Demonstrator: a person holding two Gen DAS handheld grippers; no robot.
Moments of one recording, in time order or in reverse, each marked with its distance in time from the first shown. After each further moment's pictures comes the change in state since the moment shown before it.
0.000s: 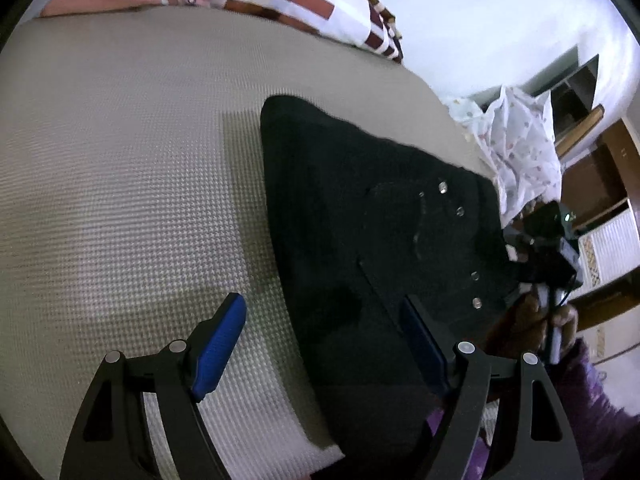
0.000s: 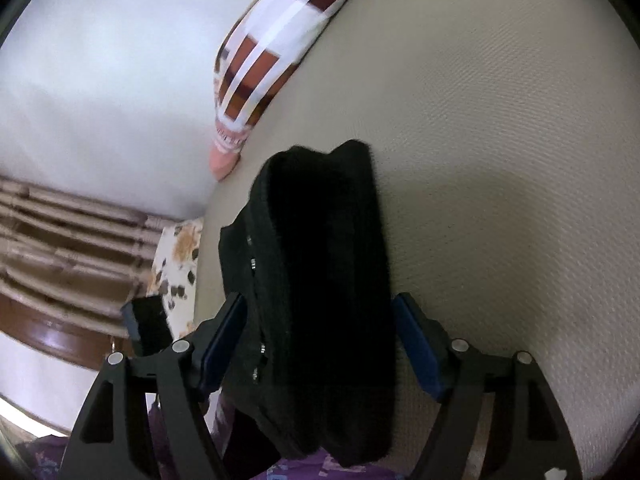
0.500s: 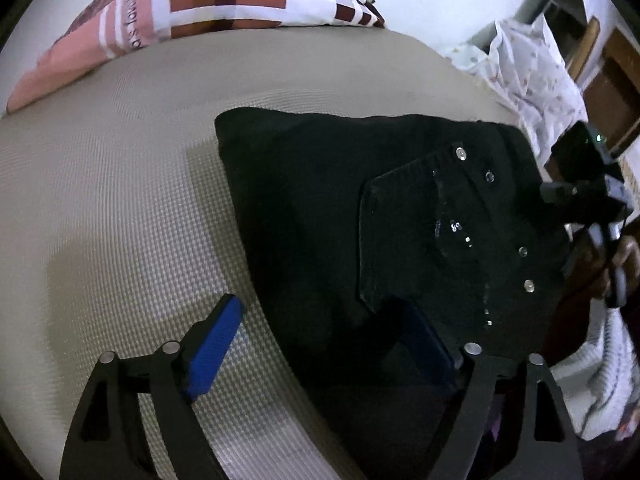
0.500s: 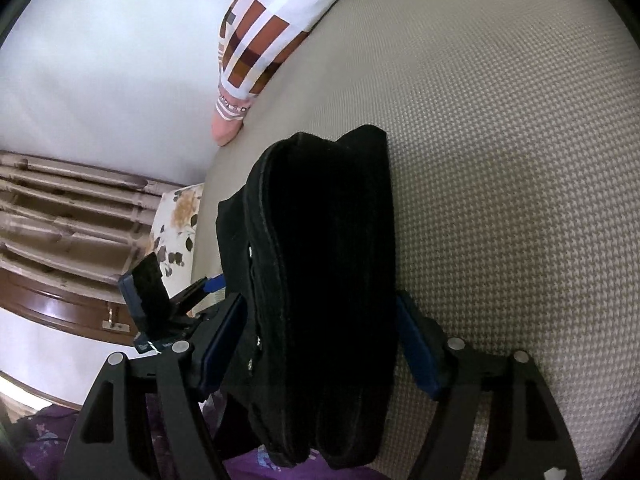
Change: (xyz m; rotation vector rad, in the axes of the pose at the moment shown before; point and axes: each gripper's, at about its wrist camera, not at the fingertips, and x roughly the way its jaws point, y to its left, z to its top) left arm 0.031 -0.036 0.007 0.254 0.036 0.204; right arm 0.012 -0.001 0.014 -0.039 0.124 0.005
